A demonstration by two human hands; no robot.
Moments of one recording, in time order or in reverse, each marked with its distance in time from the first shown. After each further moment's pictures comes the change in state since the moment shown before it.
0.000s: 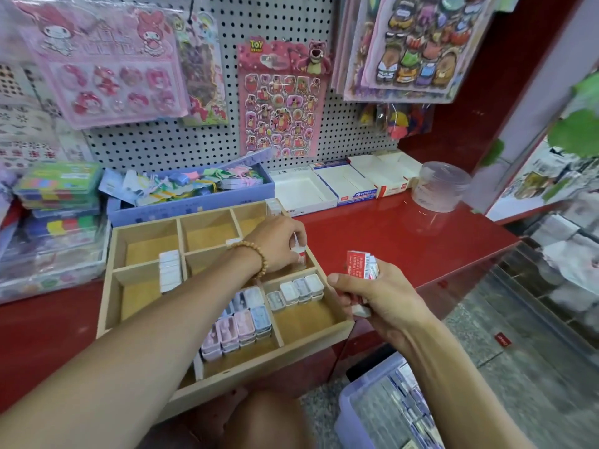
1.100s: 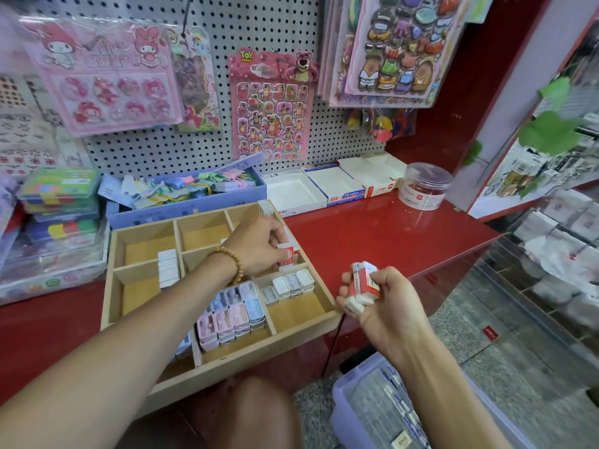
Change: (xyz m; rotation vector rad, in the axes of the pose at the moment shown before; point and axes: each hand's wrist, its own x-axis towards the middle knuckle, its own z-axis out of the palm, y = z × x) left_hand -0.034 0.007 -0.015 -0.261 0.034 -0.152; right_hand -0.022 0.011 -0.006 0.514 0.193 0.095
